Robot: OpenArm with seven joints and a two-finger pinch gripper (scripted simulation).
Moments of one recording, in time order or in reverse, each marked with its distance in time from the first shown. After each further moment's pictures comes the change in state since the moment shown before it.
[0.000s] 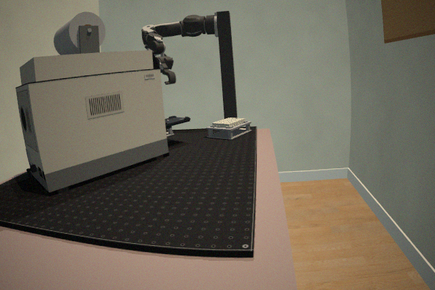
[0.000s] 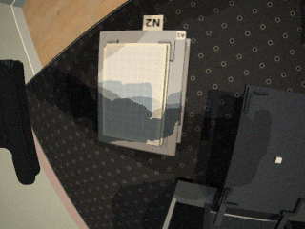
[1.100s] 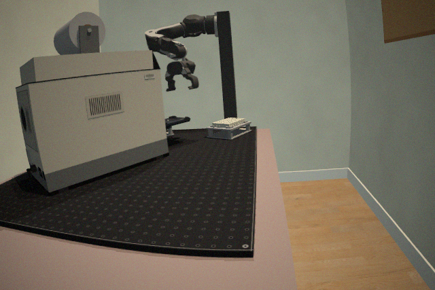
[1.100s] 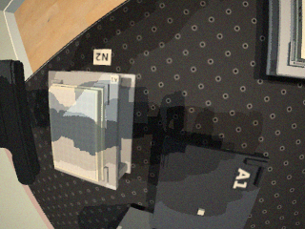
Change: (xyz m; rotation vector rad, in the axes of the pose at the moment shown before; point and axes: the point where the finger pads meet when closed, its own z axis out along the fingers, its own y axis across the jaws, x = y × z) arm 0.051 0.074 0.031 -0.006 0.011 -0.013
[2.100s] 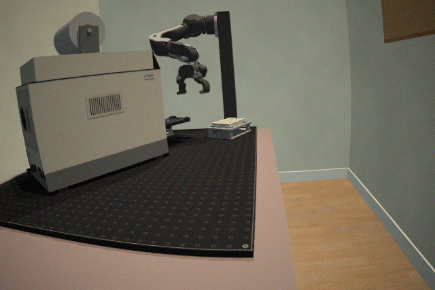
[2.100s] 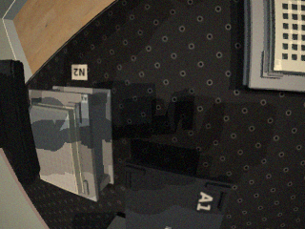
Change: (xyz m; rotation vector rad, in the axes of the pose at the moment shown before) arm 0.020 0.038 0.021 0.027 -0.028 0.036
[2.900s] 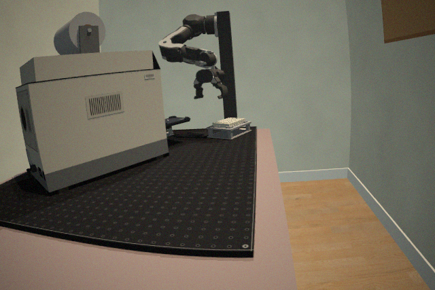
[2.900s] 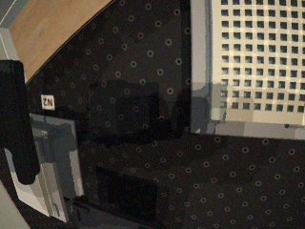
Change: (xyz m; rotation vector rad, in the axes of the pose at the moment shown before) arm 0.042 0.056 0.026 0.006 0.001 0.014
